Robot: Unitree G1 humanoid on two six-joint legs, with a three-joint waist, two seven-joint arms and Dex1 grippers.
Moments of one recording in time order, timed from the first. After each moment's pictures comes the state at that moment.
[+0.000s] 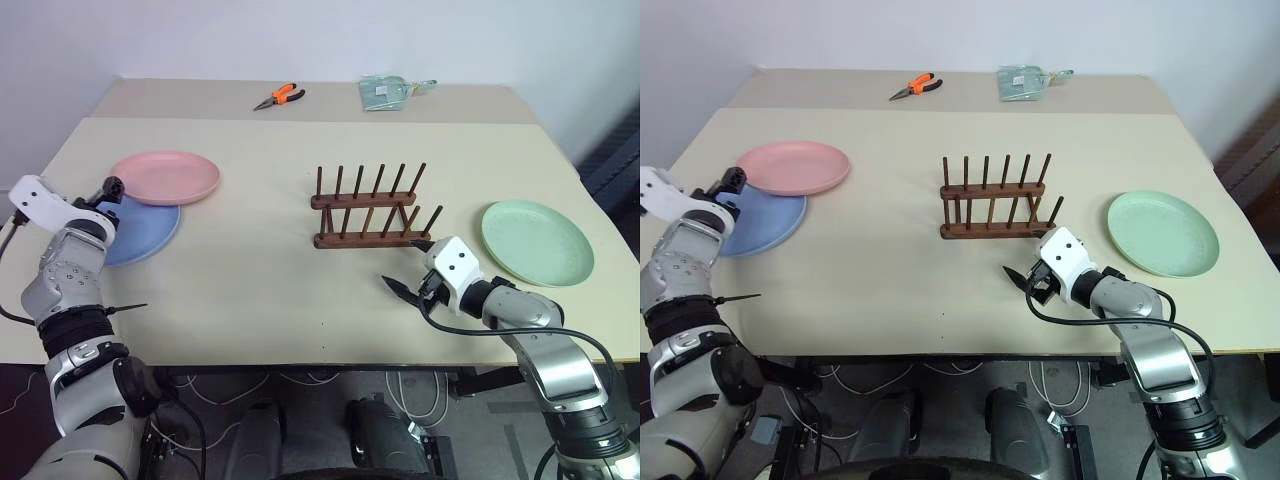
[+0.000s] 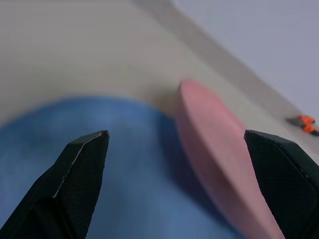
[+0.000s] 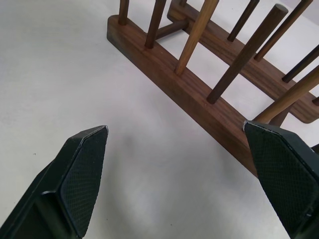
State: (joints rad) left arm -0.67 0.48 0.68 0.52 -0.58 0.54 -0.04; right arm -0.11 -0.59 0.03 -0.34 0.12 0.39 0.63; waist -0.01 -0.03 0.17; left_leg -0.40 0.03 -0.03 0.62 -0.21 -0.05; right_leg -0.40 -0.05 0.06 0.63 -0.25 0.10
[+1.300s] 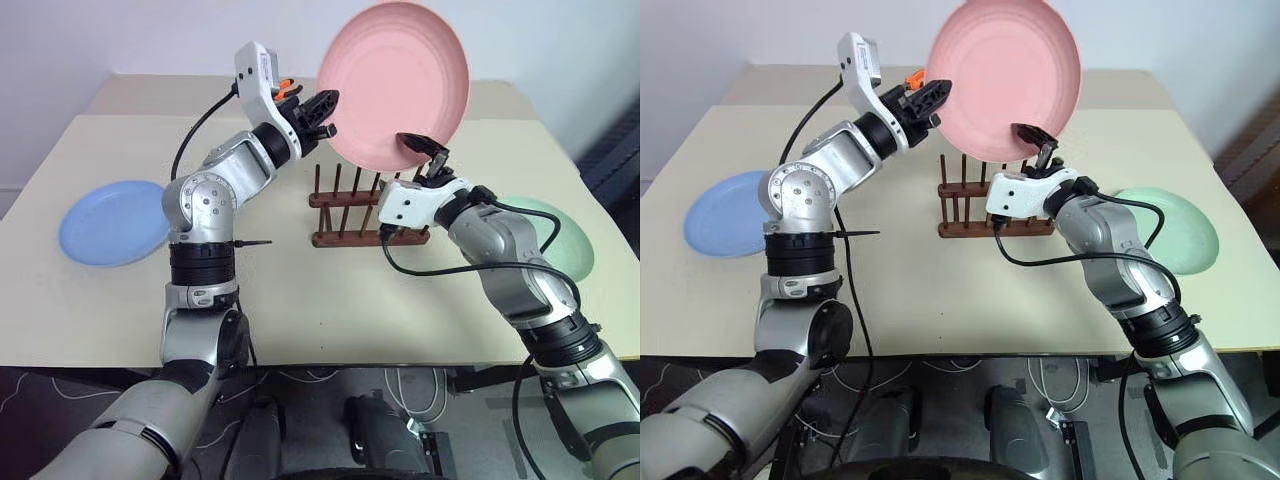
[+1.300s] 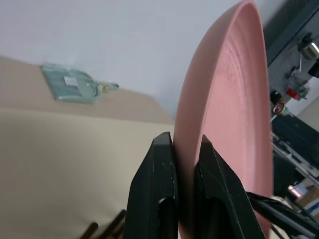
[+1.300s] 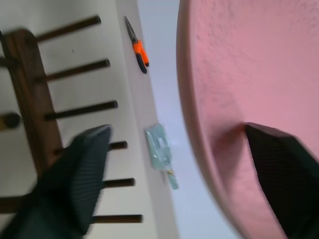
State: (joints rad) left arm -0.99 0.07 0.26 0.12 -0.73 0.88 -0.14; right arm -0.58 -0.67 0.28 -0.14 -0.60 0.09 0.37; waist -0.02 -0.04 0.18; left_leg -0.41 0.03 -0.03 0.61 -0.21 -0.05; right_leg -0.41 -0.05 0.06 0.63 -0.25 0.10
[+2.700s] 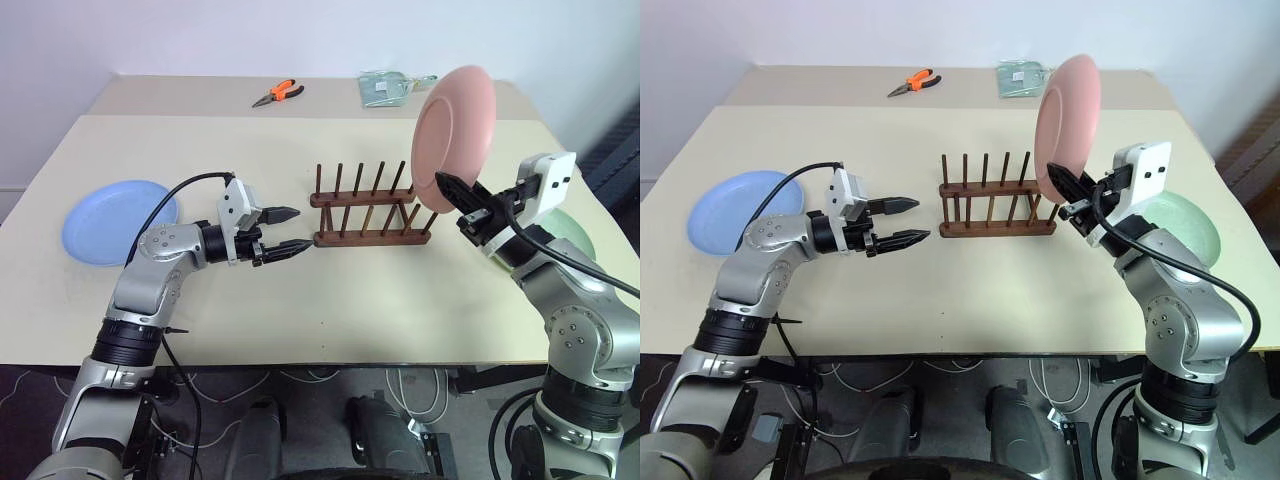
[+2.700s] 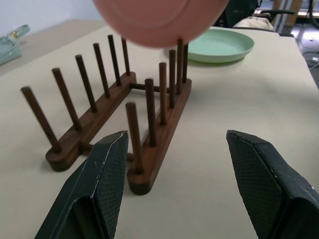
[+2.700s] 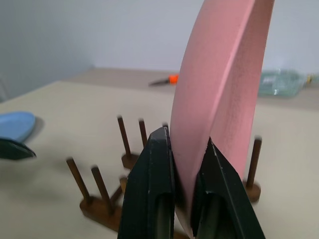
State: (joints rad) left arm -0.52 0.53 -0.08 0.01 -0.38 0.30 -1.04; right arm -0.32 -0.39 -0.36 -0.46 0.58 0.77 0.45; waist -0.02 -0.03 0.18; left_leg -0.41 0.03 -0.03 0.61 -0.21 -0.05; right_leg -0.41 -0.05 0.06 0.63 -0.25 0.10
